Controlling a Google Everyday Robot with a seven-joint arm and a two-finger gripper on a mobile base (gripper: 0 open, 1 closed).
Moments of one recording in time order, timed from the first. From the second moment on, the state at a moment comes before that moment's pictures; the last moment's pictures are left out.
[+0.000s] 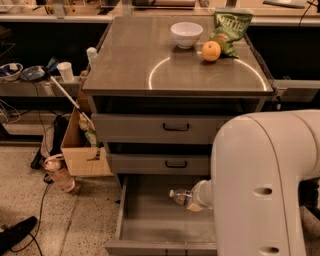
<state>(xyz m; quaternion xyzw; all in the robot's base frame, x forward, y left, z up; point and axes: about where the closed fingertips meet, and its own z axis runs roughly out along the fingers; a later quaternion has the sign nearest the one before) 0.541 -0.153 0.375 -0.57 0.79 -0.01 0.21</state>
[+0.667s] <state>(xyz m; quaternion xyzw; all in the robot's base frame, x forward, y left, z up) 0.550 -0.152 0.398 -0.58 0.78 -0.01 0.24</state>
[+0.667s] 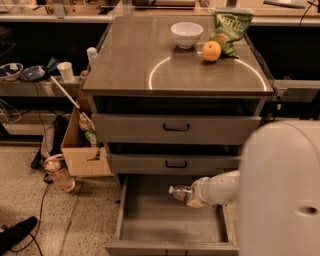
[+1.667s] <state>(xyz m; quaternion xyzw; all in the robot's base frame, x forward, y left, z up) 0.548 -0.154 0.464 -0.62 0.72 0.05 0.32</state>
